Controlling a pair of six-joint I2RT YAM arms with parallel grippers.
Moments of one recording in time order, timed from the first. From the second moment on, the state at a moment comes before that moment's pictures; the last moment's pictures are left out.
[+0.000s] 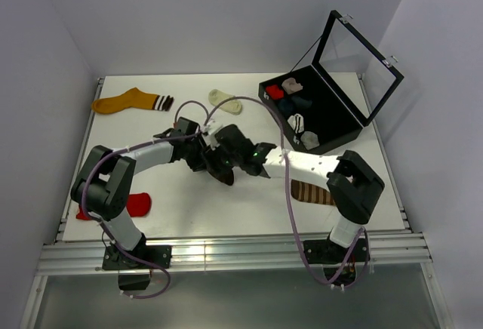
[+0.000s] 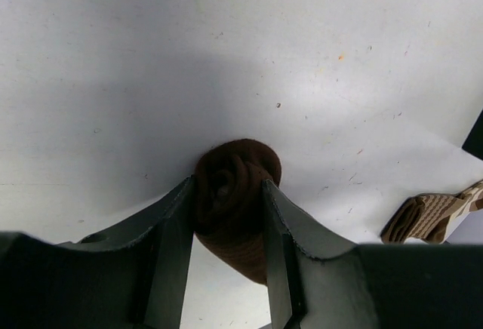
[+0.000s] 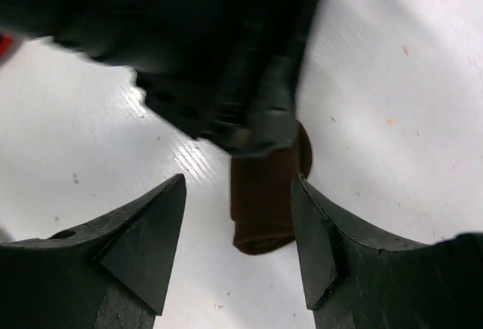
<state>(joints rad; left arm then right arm) -0.45 1.70 0.93 -0.25 0.19 -0.92 0.90 1.69 1.13 -0.12 -0.02 0.14</state>
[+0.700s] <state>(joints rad) -0.46 1.74 0.98 -0.31 0.19 -0.89 1.05 1.88 1.14 -0.07 0.30 -0.05</state>
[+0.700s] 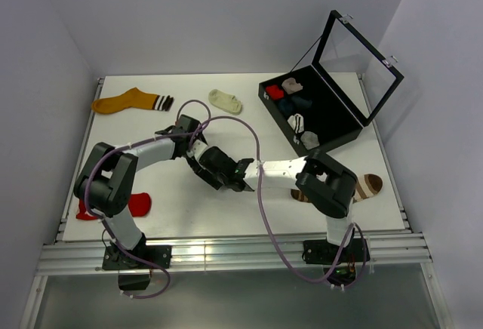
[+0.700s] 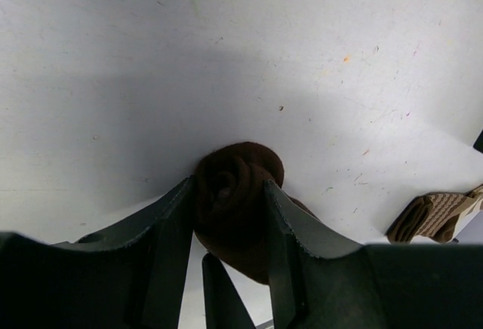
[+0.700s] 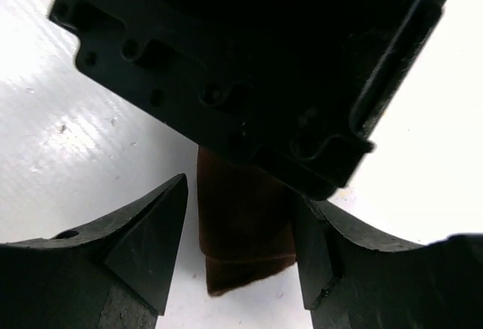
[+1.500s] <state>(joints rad) -0.39 1.74 1.03 -0.39 0.25 -0.85 1.04 1.88 1.02 0.11 0.29 -0.03</state>
